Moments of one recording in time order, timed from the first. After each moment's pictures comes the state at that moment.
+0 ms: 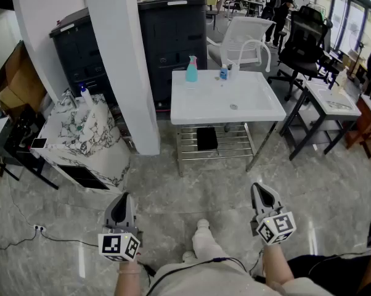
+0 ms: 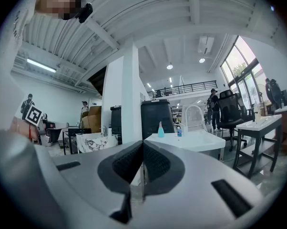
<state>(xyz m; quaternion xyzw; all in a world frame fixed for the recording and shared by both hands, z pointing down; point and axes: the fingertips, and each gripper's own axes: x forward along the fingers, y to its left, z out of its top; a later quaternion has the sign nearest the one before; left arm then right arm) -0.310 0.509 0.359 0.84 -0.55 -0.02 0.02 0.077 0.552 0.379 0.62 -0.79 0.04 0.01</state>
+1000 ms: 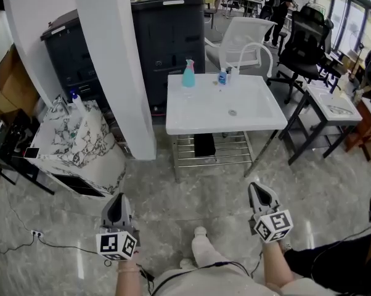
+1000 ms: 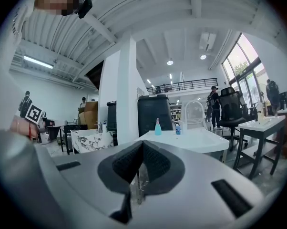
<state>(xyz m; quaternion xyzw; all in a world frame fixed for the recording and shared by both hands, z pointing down) -0.303 0.433 0.371 0.82 -0.57 -0.02 0.04 0.101 0.477 0.391 0.62 -0.78 0.05 0.03</state>
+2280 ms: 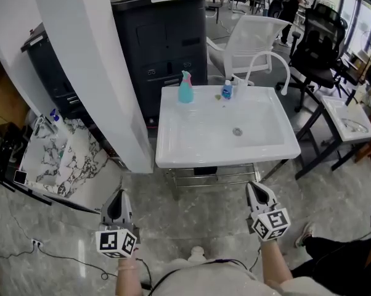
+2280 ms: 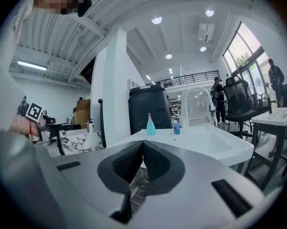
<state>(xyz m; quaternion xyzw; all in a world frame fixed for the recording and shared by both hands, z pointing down) -0.223 0.231 0.380 0.82 -0.57 -0.01 0.04 0.171 0.265 0.425 0.60 -0.79 0.07 0.03</state>
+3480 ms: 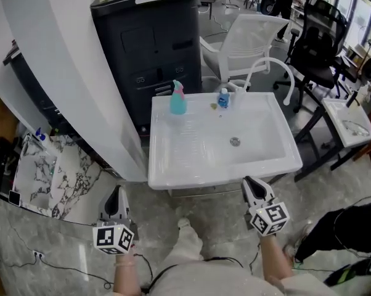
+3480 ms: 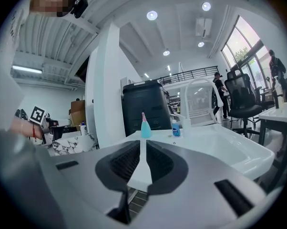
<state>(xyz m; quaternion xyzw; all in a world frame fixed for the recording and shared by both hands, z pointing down) -0.193 0.112 0.381 0.83 -0.56 0.00 0.05 0.196 0.160 0.427 0.60 -0.79 0.10 0.03</state>
